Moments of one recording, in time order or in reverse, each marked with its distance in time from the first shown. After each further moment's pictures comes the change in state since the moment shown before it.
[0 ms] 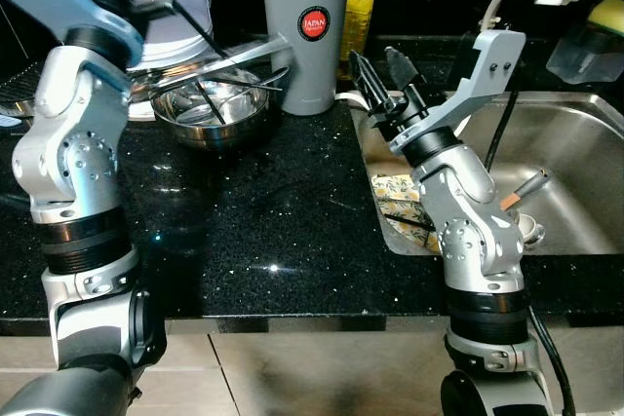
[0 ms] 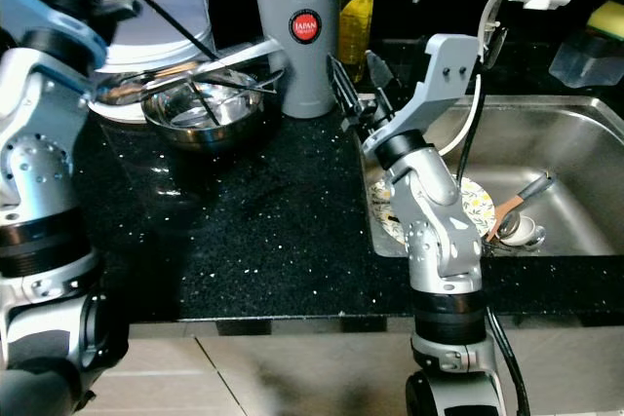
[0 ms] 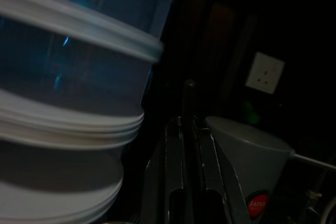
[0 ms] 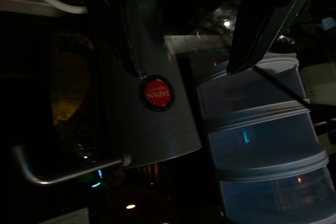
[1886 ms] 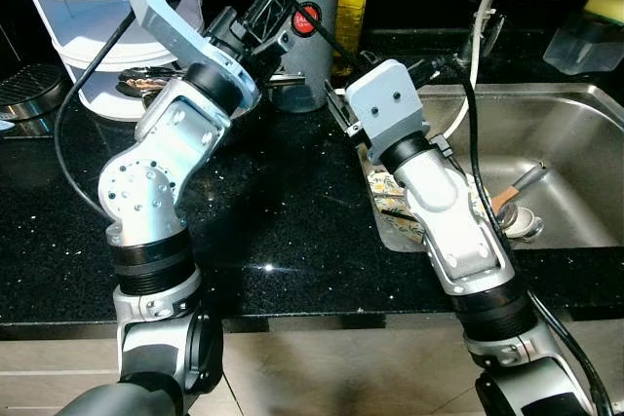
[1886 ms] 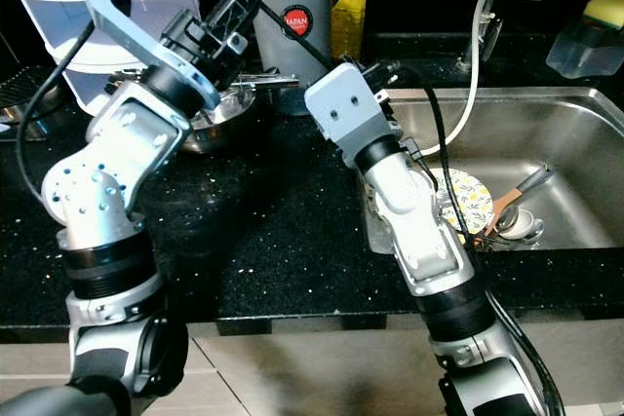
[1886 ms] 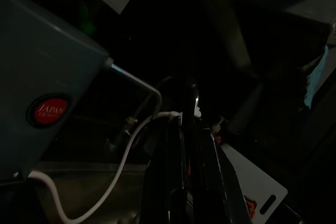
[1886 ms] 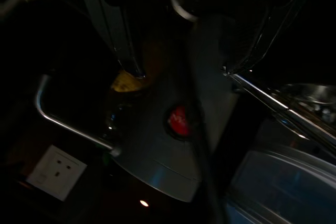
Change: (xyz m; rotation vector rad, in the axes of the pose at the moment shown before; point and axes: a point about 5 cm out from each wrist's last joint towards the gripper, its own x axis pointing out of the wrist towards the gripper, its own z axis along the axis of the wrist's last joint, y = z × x) left arm -0.023 -0.089 -0.042 -0.563 0.243 -0.436; right arm 0.006 0.011 -0.017 -0.810 0.068 0.023
